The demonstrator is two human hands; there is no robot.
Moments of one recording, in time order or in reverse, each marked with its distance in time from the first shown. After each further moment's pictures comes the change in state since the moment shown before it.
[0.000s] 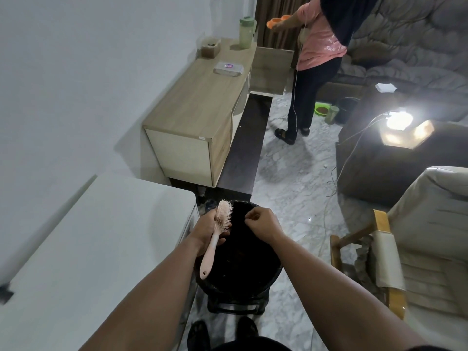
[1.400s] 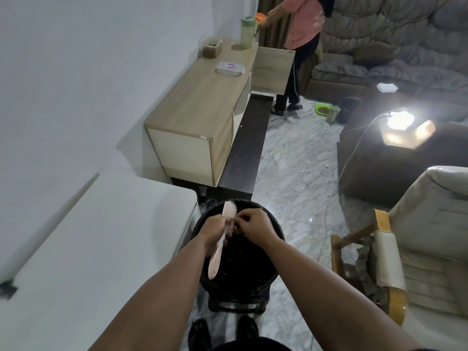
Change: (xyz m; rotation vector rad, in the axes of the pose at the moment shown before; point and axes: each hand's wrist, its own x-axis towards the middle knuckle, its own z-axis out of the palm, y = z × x) left_hand 0.005 -0.011 0.014 0.114 0.057 0.029; right_hand -0.015 -0.012 0.014 0.010 -0.014 -0.153
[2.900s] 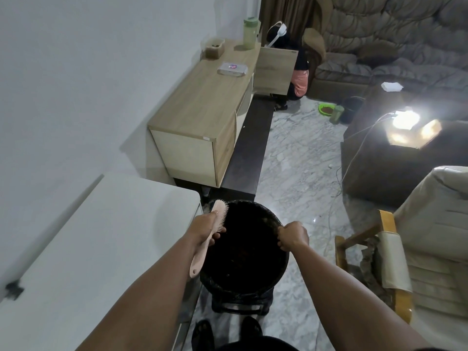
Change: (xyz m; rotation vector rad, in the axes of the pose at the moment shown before) left_hand 0.004 0.005 -0.043 0.127 0.098 0.005; right_hand 0.003 0.080 -0.034 0.023 0.158 0.601
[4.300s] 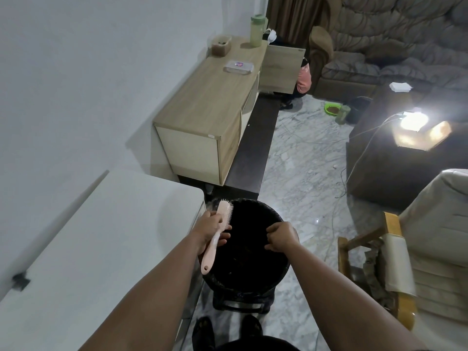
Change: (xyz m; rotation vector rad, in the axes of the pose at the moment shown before) left_hand -0.007 -0.001 0.004 -0.077 -0.057 -0.033; right_hand -0.007 -0.011 0.023 0.108 -0.235 -0.047
